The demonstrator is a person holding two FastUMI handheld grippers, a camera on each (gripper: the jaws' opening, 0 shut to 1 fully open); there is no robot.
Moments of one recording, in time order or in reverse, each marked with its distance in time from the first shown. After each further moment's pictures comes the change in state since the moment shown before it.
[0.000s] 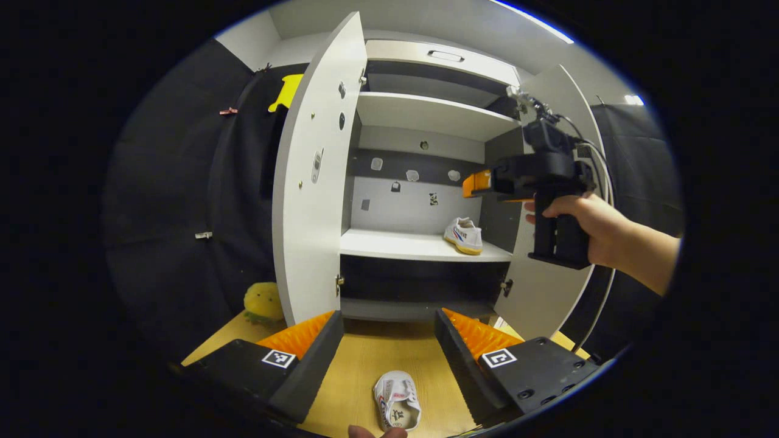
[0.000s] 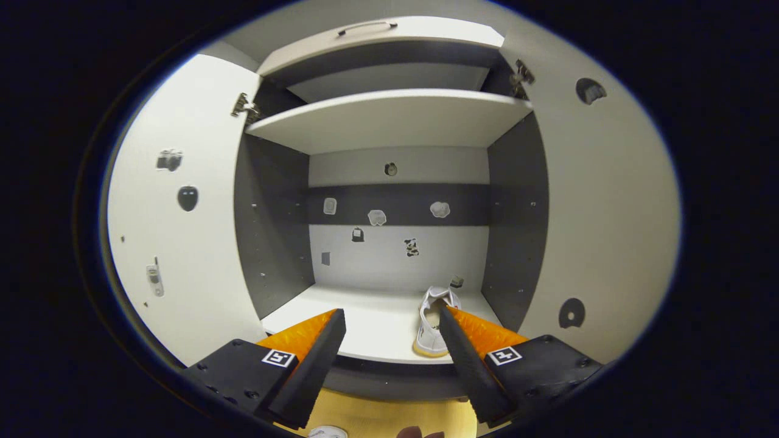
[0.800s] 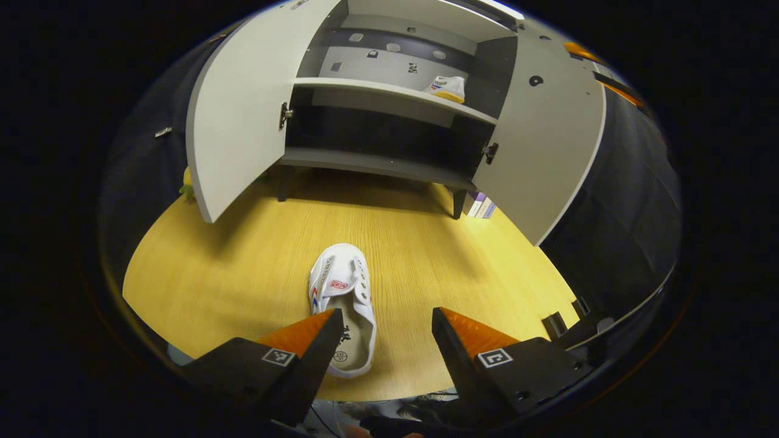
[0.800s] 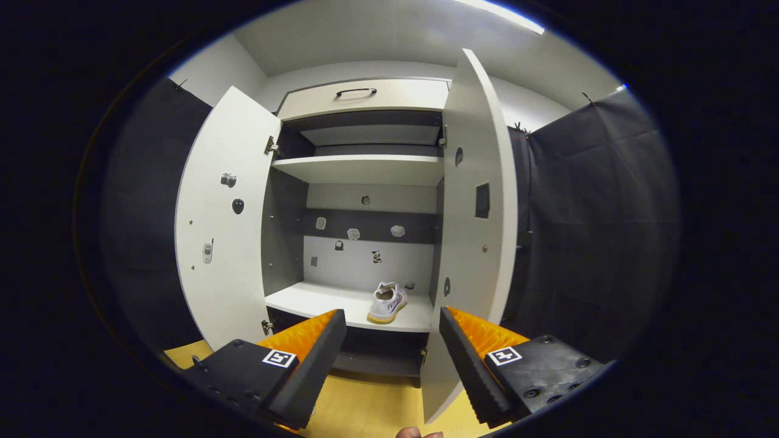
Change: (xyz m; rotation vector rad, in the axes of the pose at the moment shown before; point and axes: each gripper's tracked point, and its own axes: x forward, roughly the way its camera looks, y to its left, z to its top) left arm 0.025 -0.065 -0.234 -0.111 0.509 -0.134; right arm -0.177 -0.093 0.017 -0.067 -0.114 -0.116
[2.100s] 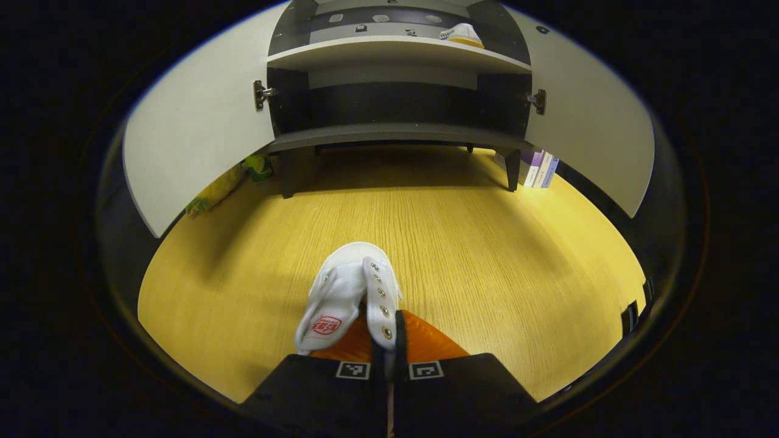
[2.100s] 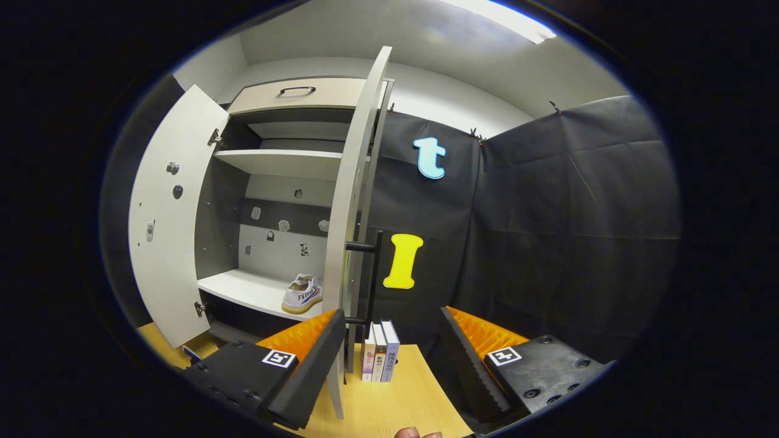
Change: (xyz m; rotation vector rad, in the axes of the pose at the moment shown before) left arm 0.092 0.038 0.001 0.113 0.042 0.187; right arm -0.005 -0.126 -0.003 -0.061 0.019 -0.189
